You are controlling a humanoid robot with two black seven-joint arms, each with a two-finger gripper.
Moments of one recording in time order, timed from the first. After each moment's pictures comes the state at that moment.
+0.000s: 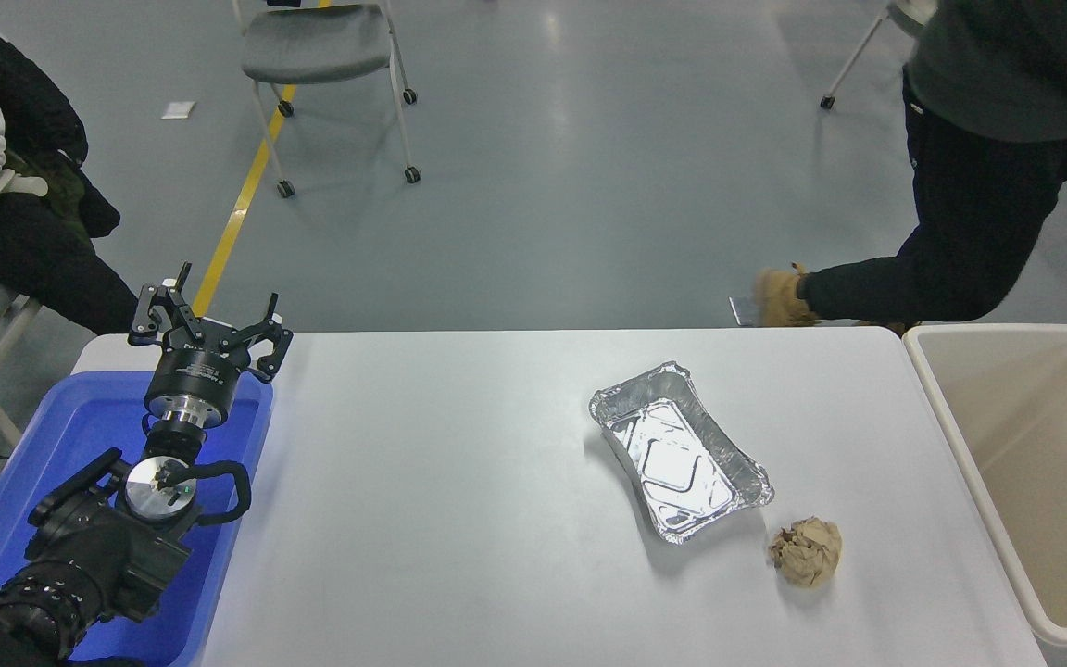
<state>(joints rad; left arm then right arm) -0.66 0.17 -0.94 -0.30 -0.25 -0.68 -0.31 0.91 -0.54 -0.95 0.28 0.03 -0.06 0.03</state>
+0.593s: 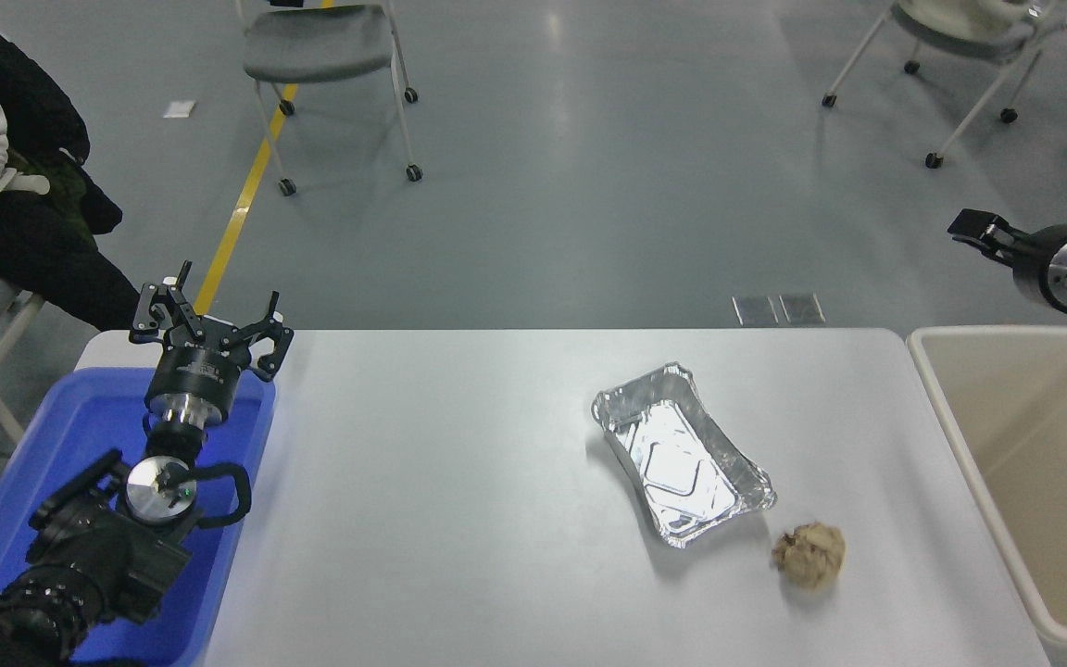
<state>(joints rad) -0.66 0.17 -0.94 -0.30 -0.25 -0.68 -0.31 1.66 -0.53 -1.12 0.84 -0.06 0.16 0.03</state>
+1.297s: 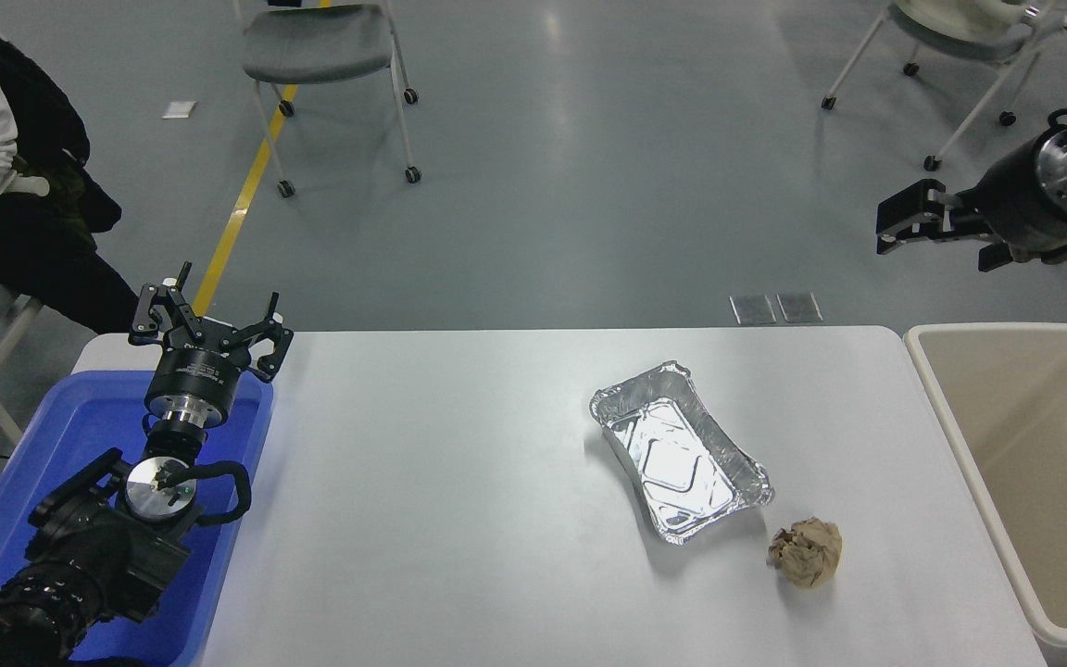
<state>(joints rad) -0.66 0.17 -0.94 -0.30 -0.25 -0.68 -0.31 2.22 -0.43 -1.41 1.26 -0.19 0.65 0.03</state>
